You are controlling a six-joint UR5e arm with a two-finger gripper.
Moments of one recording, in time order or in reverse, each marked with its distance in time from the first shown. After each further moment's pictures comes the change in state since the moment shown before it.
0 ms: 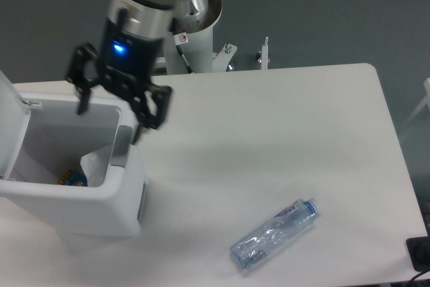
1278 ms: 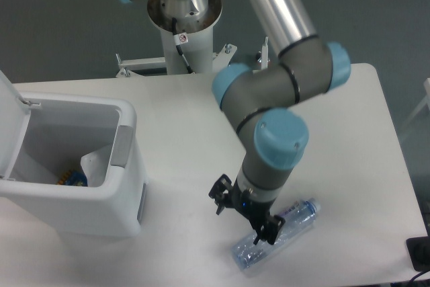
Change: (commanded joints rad) arm 0.000 -0.501 0.190 0.014 0.428 0.532
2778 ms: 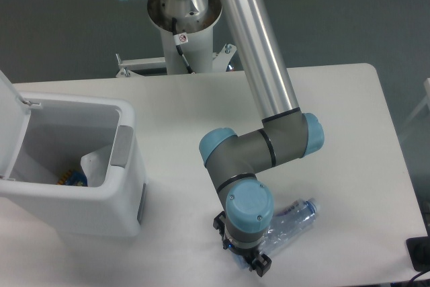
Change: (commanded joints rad) arm -0.037 -0.115 -0.017 0.123 0.095 -0.038
